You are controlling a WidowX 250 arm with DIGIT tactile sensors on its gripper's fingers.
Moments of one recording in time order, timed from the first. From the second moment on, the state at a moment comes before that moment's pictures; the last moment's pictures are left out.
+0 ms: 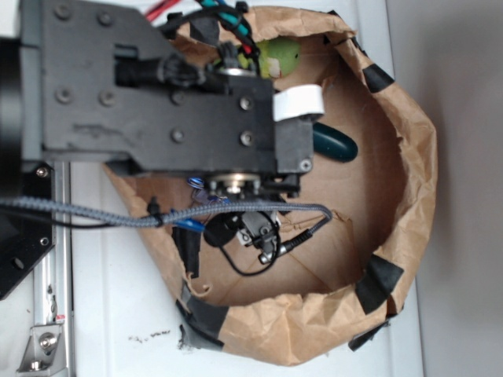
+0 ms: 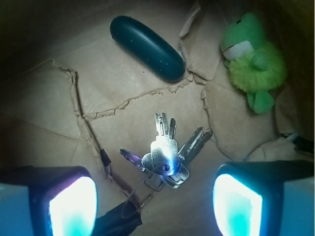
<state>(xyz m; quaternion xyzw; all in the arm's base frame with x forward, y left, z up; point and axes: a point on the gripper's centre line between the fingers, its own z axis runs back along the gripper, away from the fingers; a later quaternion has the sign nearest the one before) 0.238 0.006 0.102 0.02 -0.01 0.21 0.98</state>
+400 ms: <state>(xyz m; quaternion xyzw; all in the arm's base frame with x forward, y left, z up) 0.237 0.006 0.102 0.02 -0.01 0.21 0.98</state>
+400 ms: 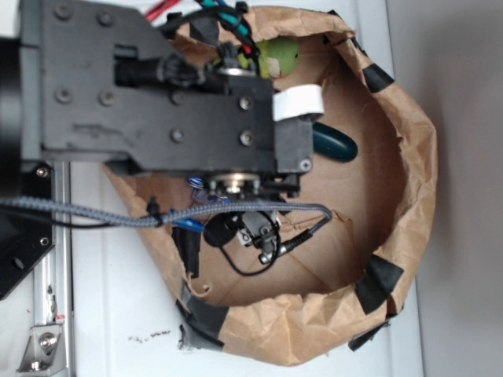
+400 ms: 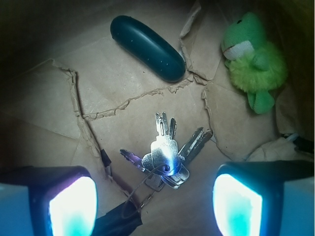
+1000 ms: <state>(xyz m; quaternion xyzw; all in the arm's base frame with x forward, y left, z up) 0.240 0.003 0.091 0.01 -0.01 0.25 0.97</state>
